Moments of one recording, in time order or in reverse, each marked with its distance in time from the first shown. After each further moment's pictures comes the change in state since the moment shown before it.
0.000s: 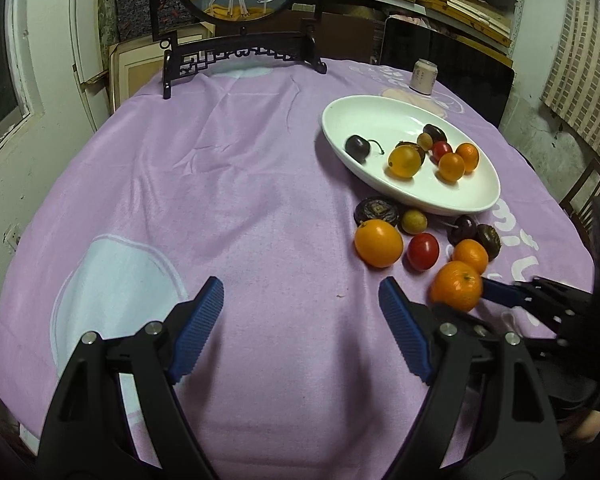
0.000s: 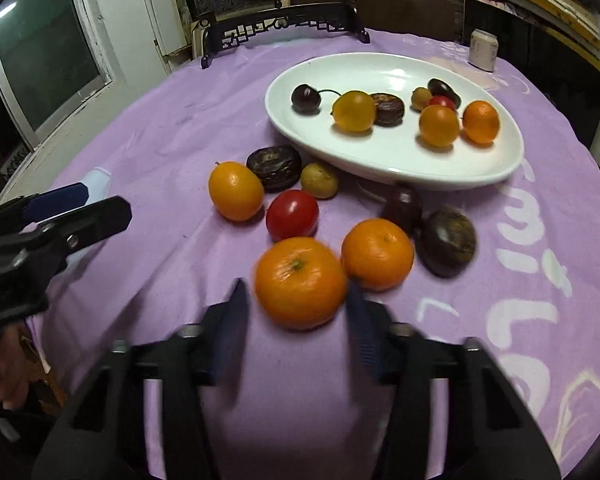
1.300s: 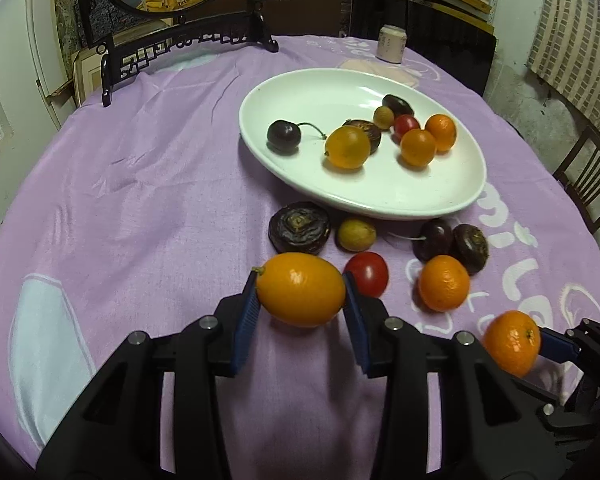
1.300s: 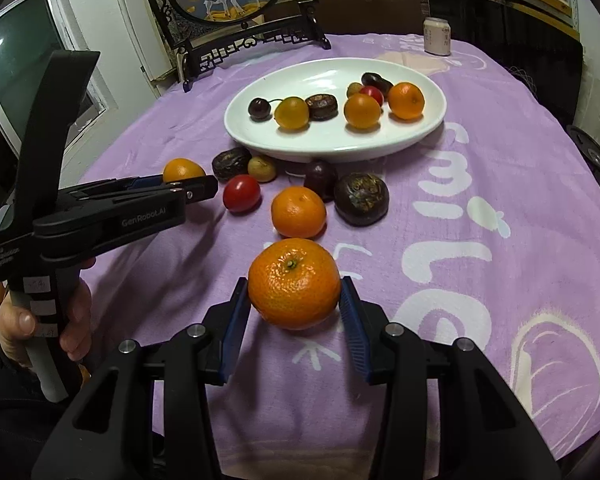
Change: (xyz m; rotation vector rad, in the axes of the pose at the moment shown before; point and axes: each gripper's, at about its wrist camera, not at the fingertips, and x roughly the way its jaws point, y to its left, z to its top) left arm 0.053 -0.065 0.024 0.087 0.067 -0.038; right arm -0.055 -0.047 -0.035 0.110 -0.034 0.026
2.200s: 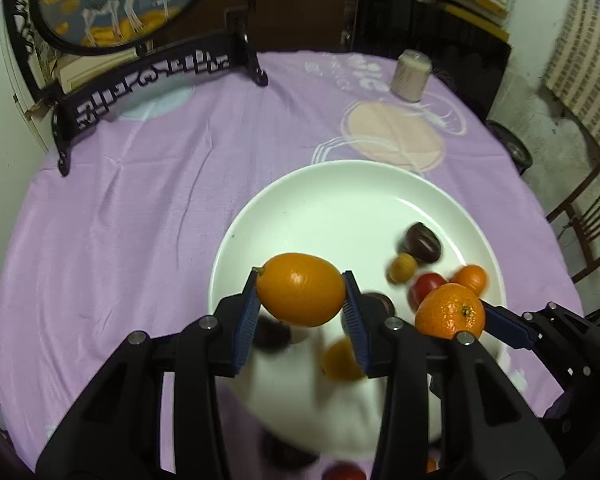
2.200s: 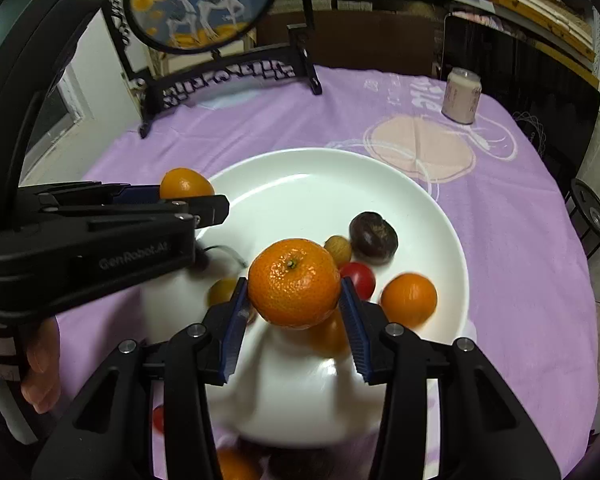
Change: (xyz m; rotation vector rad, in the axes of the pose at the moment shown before) left arm 0.081 -0.002 0.170 -0.014 0.084 -0.013; right arm 0.086 -0.036 0.177 -0.071 -0.002 -0.070
